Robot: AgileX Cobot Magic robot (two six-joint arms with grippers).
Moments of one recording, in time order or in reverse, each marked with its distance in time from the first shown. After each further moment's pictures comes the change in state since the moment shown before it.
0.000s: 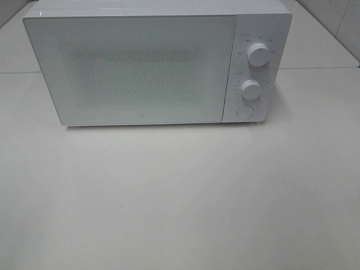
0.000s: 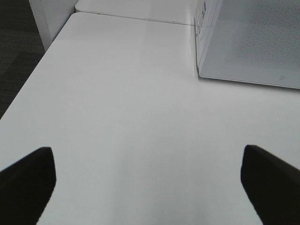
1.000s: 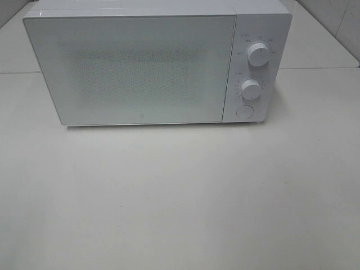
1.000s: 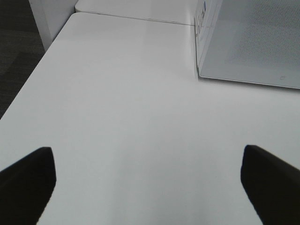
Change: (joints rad) left arm 0.000 0.000 0.000 0.000 0.000 0.000; right arm 0.170 0.251 -0.120 -0.011 0.034 0.000
